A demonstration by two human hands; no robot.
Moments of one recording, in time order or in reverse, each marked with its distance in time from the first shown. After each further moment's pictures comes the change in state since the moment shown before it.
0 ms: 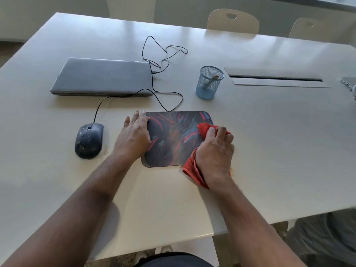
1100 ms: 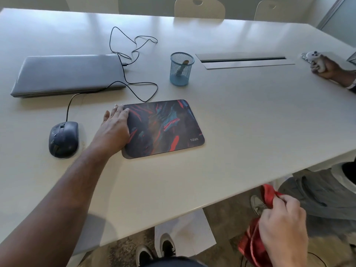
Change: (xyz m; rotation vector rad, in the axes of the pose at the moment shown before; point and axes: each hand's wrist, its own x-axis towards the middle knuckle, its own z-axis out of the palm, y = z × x) left_hand 0.009 -0.009 0.008 0.068 -0.069 0.092; right_hand -0.198 0.190 -0.025 -0.034 0.084 0.398
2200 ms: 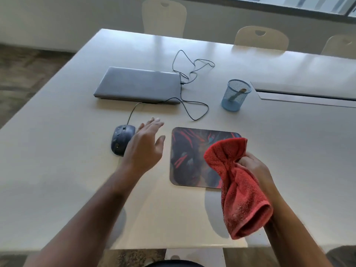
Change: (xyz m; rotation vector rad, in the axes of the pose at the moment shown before) left_hand -0.070 0.010 -0.058 -0.197 0.384 -0.055; right_hand 0.097 -0.215 -0.039 1.169 -0.787 0.006
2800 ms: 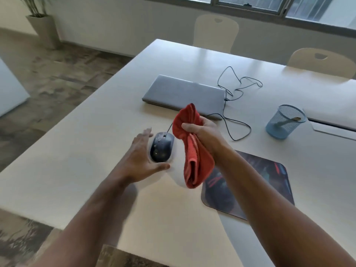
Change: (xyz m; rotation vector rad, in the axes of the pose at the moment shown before) left_hand -0.039 -0.083 -0.069 -0.058 -0.158 -0.370; right_hand 0.076 -0.060 0.213 0.038 -0.550 -0.136
